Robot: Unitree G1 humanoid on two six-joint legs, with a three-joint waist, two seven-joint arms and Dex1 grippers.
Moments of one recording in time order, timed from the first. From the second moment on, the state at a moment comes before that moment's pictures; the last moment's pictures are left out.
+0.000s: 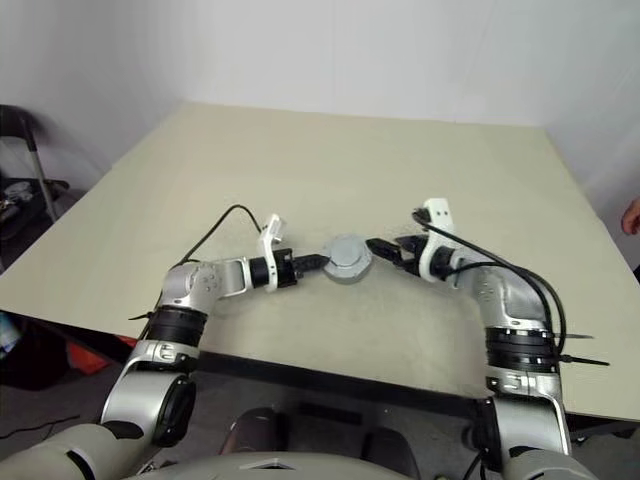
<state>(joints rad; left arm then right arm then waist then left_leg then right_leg) -0.59 0.10 0.07 0.38 -0.51 1.00 -0.68 -0.43 -0.43 -0.23 0.02 0.50 1.13 0.58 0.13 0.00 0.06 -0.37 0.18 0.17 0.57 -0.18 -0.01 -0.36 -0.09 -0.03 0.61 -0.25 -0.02</state>
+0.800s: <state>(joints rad) -0.57 0.13 0.06 0.34 -0.51 0.99 -0.67 -0.55 -0.15 -0.31 0.23 0.60 1.22 0.47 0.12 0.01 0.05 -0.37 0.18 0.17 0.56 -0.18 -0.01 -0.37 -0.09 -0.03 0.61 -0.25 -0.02</state>
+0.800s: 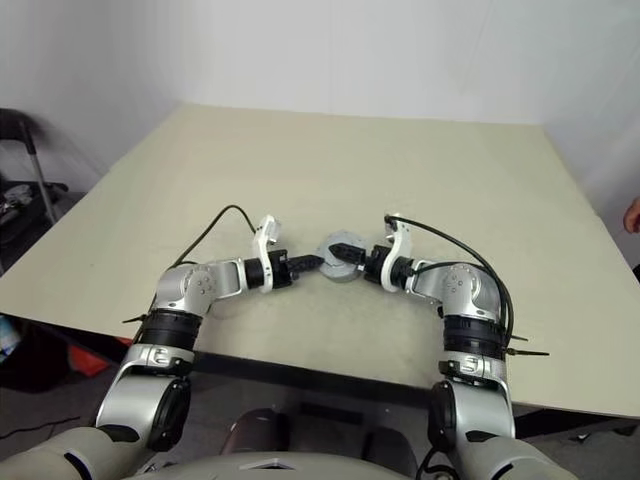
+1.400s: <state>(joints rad) -0.56 0.14 0.08 0.35 -0.51 0.97 -0.64 -0.62 -0.15 -0.36 0.36 0.63 1.19 0.41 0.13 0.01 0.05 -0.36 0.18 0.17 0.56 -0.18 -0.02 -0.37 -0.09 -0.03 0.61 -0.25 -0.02</state>
